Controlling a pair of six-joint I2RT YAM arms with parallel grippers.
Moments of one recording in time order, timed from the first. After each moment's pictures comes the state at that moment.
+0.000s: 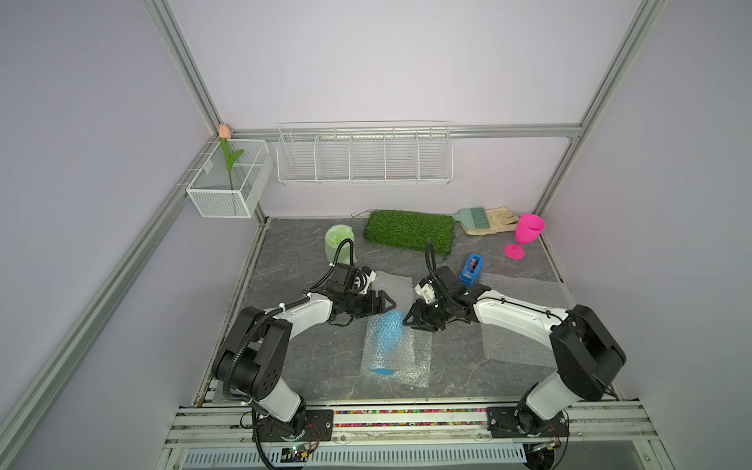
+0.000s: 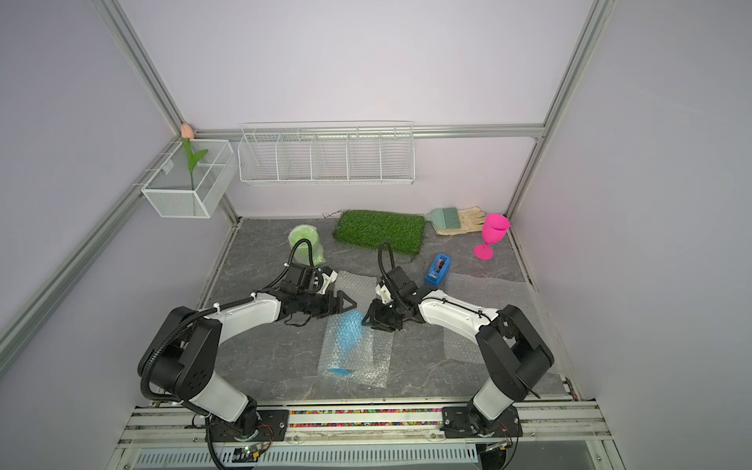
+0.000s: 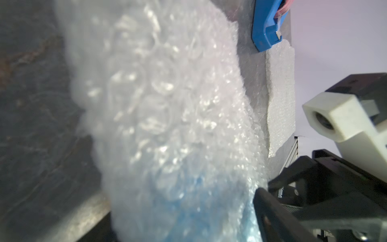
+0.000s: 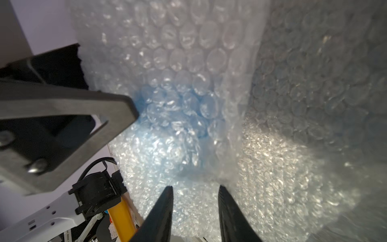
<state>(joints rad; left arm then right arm) -0.47 1.59 0.84 -0.17 0.62 -0.47 0.70 1.62 0.97 -0.40 -0.52 0.84</state>
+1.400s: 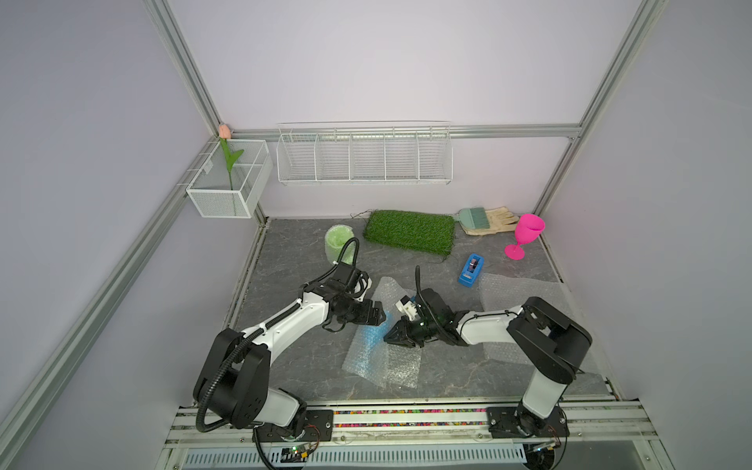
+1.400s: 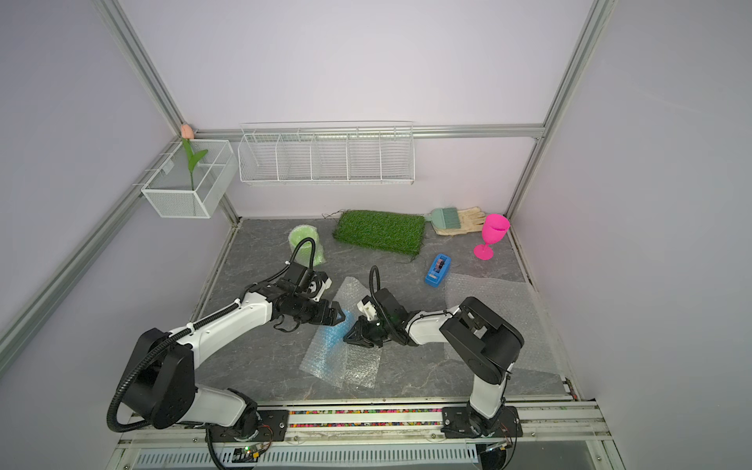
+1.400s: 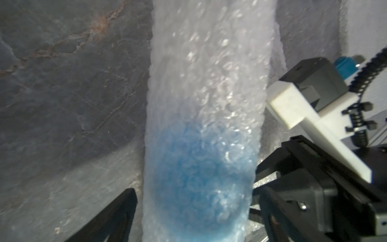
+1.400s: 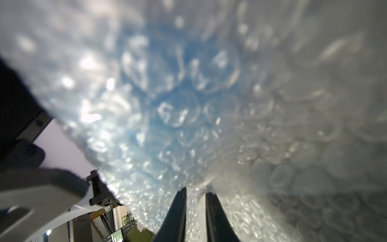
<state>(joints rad) -0.54 1.46 0.92 -0.62 0.33 -0.31 0.83 1.79 0.76 0.28 -0.66 1.07</state>
